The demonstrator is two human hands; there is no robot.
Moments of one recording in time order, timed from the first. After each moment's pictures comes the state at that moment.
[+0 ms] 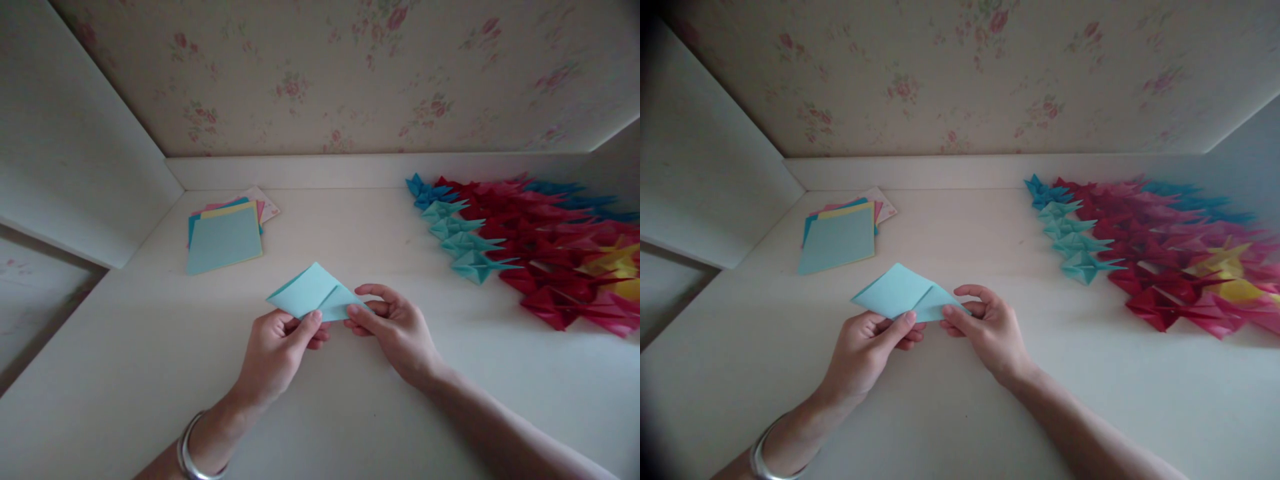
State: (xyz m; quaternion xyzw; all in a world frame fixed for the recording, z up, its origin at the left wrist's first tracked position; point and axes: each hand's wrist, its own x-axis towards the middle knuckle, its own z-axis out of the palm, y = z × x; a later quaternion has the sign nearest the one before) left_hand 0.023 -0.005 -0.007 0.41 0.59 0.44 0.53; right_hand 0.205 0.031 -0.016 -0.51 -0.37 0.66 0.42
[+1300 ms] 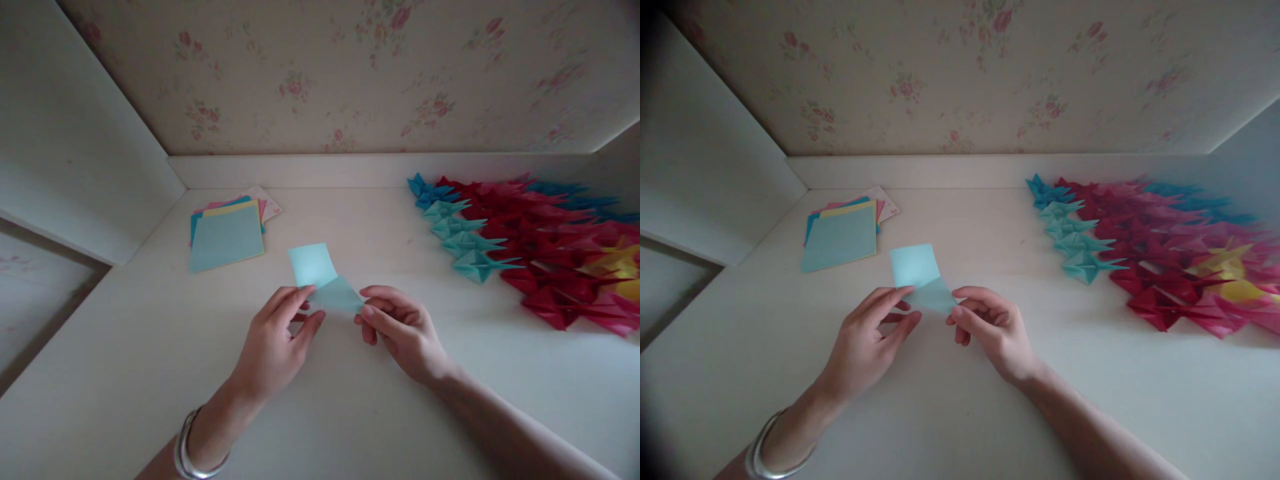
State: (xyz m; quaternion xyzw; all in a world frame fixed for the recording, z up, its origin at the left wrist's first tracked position) left_hand 0.009 0.000 -0.010 0.68 0.56 0.40 0.25; right_hand 0.218 0.029 -0.024 -0.40 -0.44 0.66 0.46
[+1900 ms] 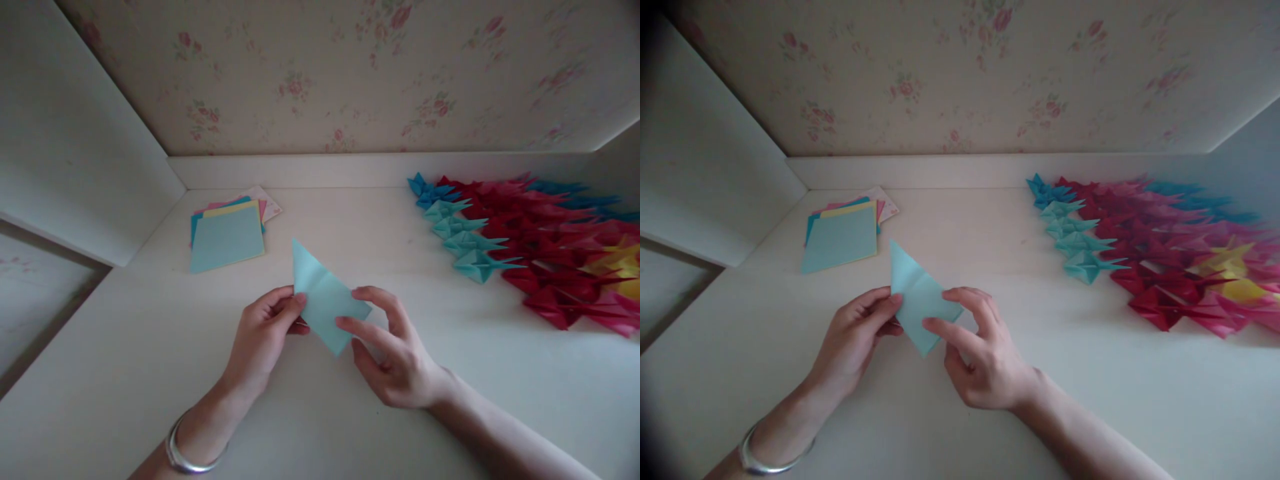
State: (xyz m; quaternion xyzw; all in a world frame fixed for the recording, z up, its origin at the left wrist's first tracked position) left_hand 0.009 0.007 -0.003 0.36 0.57 0.49 0.56; right_hand 0.218 0.016 -0.020 -0.30 -0.84 0.19 0.41
